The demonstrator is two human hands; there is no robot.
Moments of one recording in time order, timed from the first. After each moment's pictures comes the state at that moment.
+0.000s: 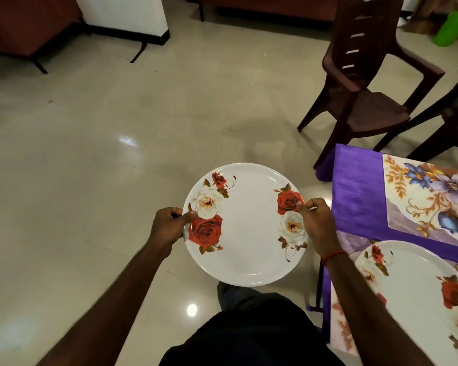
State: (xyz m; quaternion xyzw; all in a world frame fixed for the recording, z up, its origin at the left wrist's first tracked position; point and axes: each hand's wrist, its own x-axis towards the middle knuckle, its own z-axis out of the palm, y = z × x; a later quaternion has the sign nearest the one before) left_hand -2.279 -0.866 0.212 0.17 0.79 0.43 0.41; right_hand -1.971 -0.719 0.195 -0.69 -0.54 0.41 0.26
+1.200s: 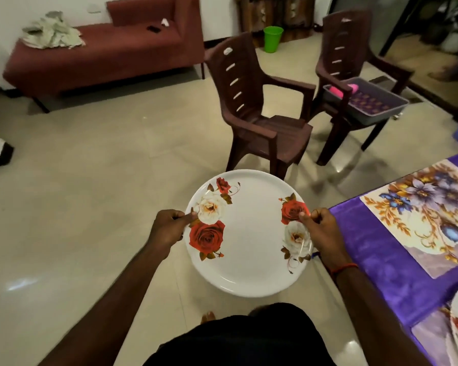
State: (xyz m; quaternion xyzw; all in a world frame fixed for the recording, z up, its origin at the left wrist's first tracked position) left_hand -2.415 -0.325 0.242 0.45 0.66 0.28 0.53; right_hand -2.079 -0.434 0.226 -0.78 -0.30 0.33 0.45
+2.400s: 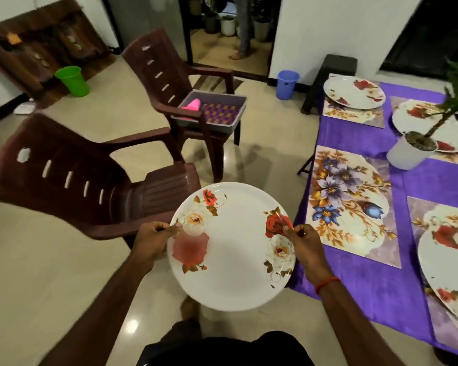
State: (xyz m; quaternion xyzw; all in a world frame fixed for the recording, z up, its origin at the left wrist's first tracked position) left_hand -2.080 0.032 0.249 0.68 0.45 0.03 0.57; right_hand -1.934 -0.277 0.215 -0.80 0.09 0.18 0.57
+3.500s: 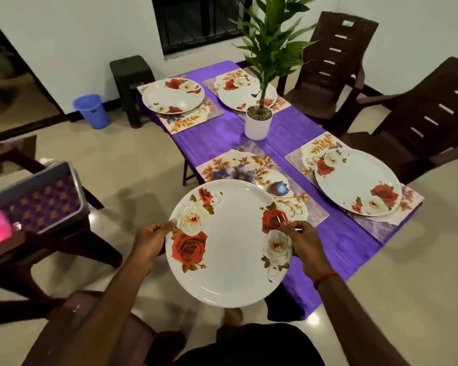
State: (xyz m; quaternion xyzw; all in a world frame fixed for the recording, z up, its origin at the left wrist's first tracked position) left_hand -1.685 0.009 0.226 0.77 0.13 -0.25 0.58; right_hand -1.852 -0.299 0.220 -0.63 0.45 -0.09 0.62
